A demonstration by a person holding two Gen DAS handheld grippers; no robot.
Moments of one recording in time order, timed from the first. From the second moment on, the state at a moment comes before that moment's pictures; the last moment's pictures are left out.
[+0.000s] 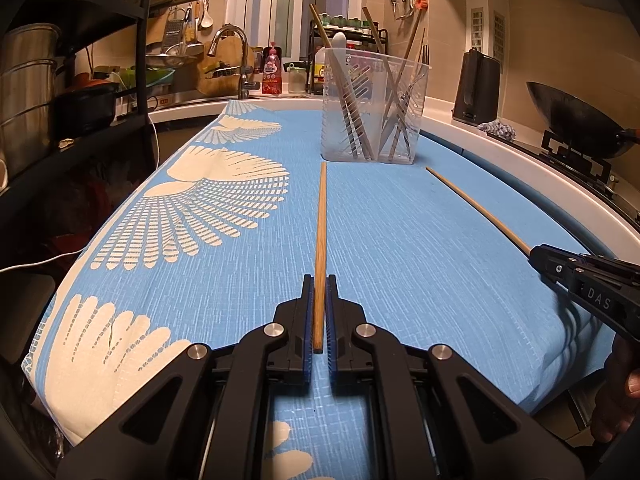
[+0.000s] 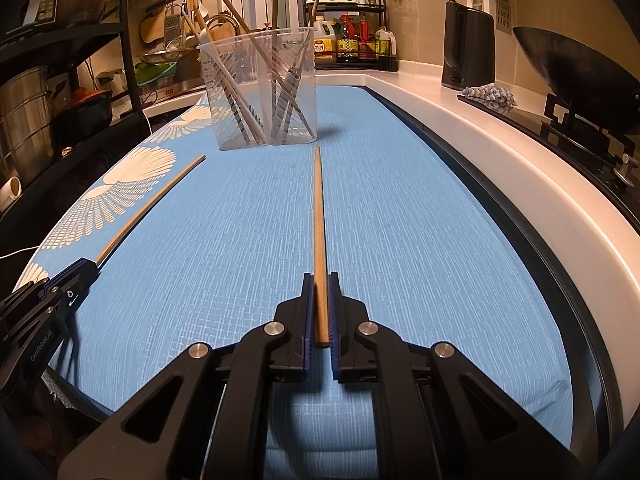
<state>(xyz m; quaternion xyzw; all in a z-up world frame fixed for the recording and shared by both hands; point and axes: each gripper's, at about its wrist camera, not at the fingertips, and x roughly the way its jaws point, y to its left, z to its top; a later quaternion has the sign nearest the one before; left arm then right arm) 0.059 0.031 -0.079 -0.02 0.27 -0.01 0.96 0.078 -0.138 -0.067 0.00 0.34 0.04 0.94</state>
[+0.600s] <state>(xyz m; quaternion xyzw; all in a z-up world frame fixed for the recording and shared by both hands) 0.052 0.036 -0.062 -0.03 0.26 -0.02 0.97 0.070 -0.137 -0.057 -0.01 0.33 0.04 0.94</state>
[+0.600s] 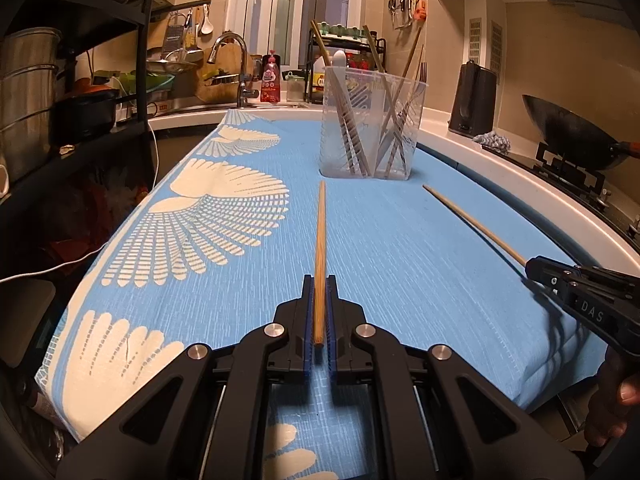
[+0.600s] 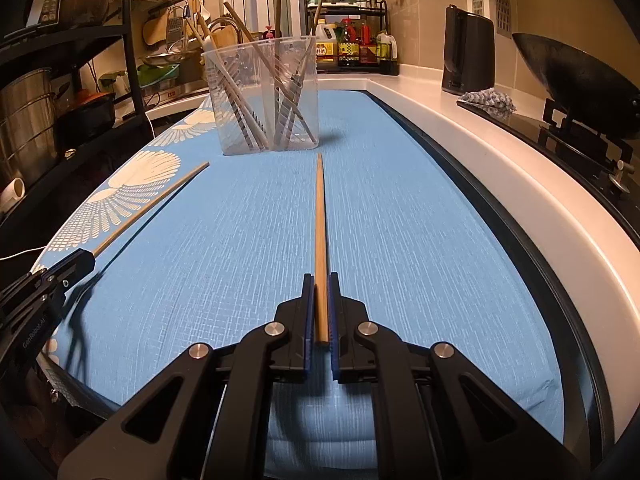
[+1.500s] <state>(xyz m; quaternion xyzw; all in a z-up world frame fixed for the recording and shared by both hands) 0.059 0.034 0.027 -0.01 0.18 -0.06 0.98 0.063 -0.133 0.040 -0.05 0.21 0.06 0.97</state>
